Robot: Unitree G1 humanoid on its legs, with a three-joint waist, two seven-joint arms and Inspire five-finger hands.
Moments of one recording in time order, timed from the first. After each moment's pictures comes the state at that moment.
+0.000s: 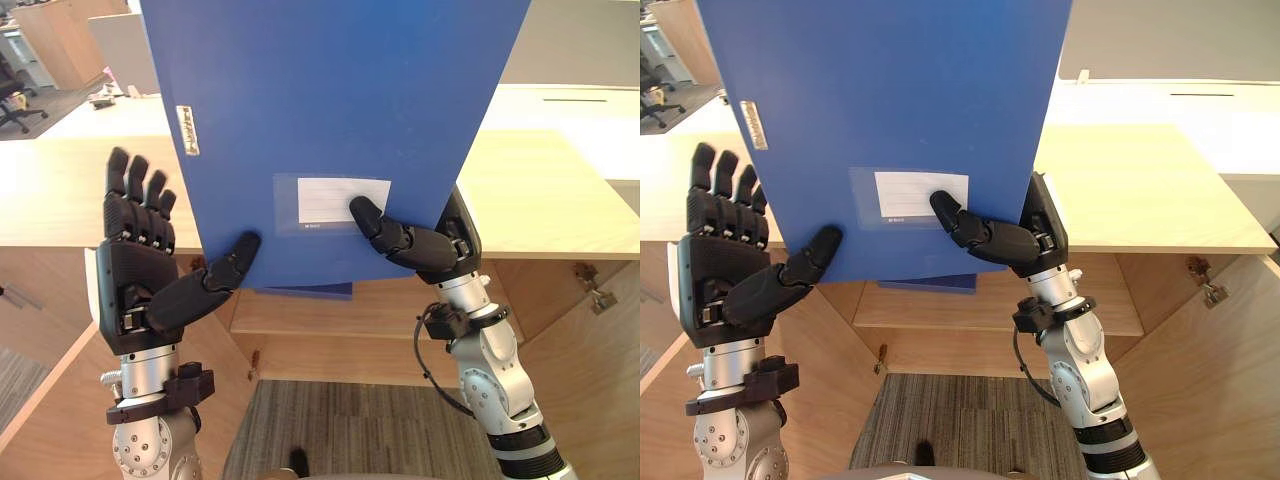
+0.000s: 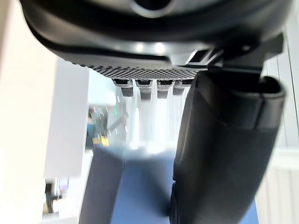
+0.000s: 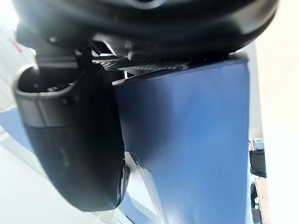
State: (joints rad) left arm 0.43 -0.03 0.15 -0.60 -0.23 -0.34 0.03; right arm -0.06 -0.26 0.16 -0.30 0.56 -0.24 0.19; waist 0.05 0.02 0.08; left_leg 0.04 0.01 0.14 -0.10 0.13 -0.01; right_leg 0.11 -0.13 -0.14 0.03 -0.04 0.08
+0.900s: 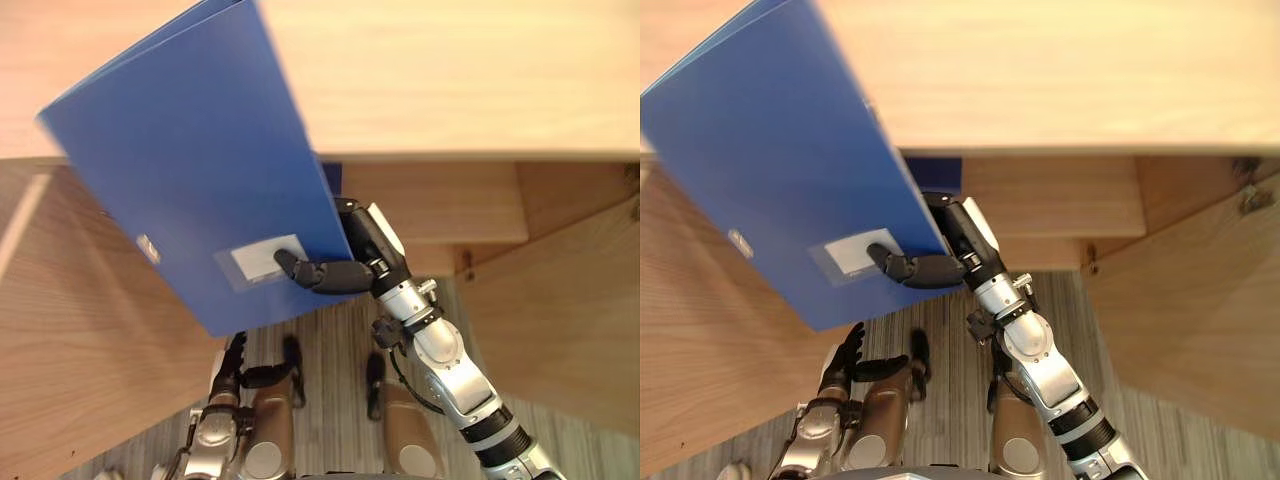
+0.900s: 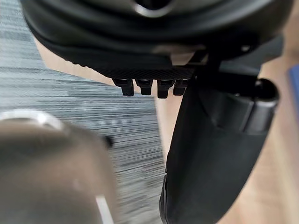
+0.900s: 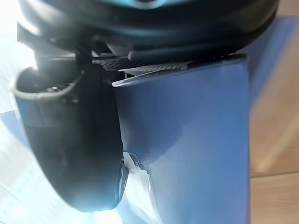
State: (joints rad) left arm 0.00 0.11 0.03 0.72 0.05 -0.19 0.12; right arm -0.25 -0.30 0.47 -0.13 0.06 -0.26 0.02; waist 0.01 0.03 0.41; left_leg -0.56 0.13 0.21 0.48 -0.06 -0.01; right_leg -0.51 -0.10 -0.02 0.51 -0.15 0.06
